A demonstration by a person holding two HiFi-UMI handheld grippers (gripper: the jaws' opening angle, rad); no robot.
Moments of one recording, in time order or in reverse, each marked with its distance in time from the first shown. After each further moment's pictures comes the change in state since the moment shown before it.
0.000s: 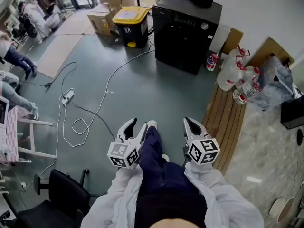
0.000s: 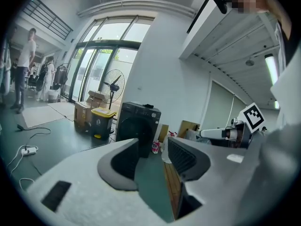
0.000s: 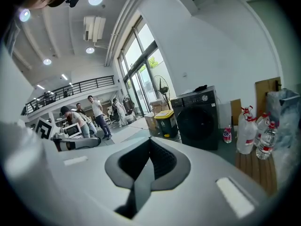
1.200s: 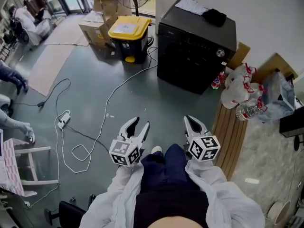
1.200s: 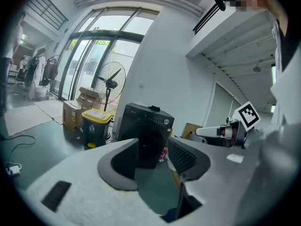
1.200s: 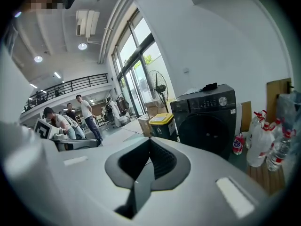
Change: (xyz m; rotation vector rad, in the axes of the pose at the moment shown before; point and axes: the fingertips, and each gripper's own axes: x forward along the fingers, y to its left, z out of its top) left arm 0.217 0.208 0.121 -0.003 0.032 -0.087; right arm 0.299 -0.052 0.117 0.013 0.010 -0.051
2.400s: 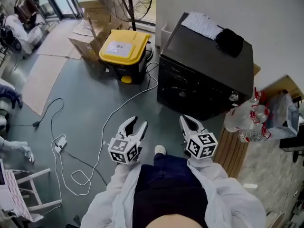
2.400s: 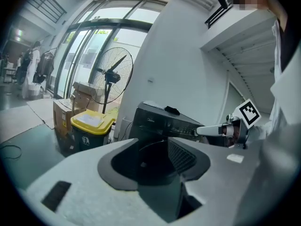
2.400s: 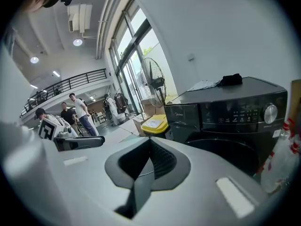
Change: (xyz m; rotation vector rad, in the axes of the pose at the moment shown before) left arm 0.291 0.191 0.113 -0.018 0.039 0.013; right arm 0.312 -0.138 0.129 -0.009 0.075 0.047
